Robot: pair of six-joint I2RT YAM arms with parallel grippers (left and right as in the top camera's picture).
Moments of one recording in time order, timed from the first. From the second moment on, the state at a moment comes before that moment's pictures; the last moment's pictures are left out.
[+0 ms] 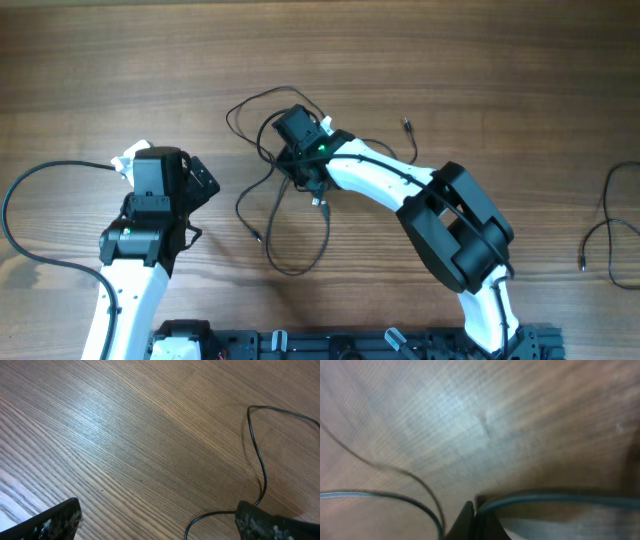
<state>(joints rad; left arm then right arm) -0.03 1.02 0.74 -0.67 -0.26 -0.59 0.75 2.15 1.43 -0.40 -0.08 1.33</state>
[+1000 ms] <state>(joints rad) -0.03 1.02 0.74 -0.67 -0.26 -0.59 0.45 1.38 1.46 -0.22 0.92 0.73</state>
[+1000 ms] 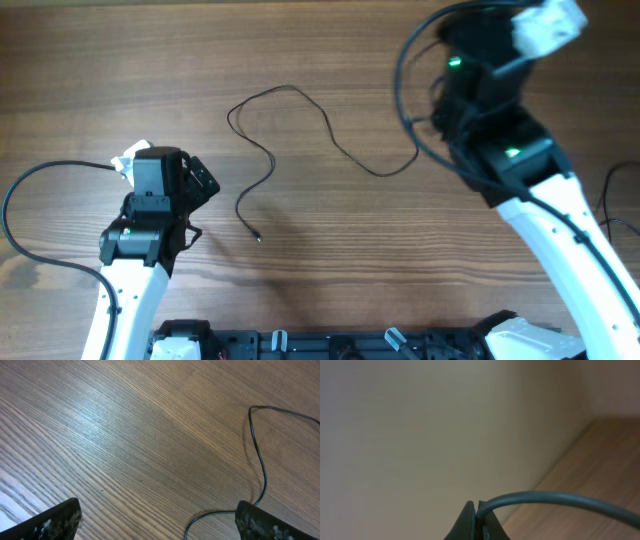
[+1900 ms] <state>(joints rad) -0.03 1.02 0.74 -0.67 -0.26 -0.59 -0.33 1.44 1.46 0.14 0.70 0.60</state>
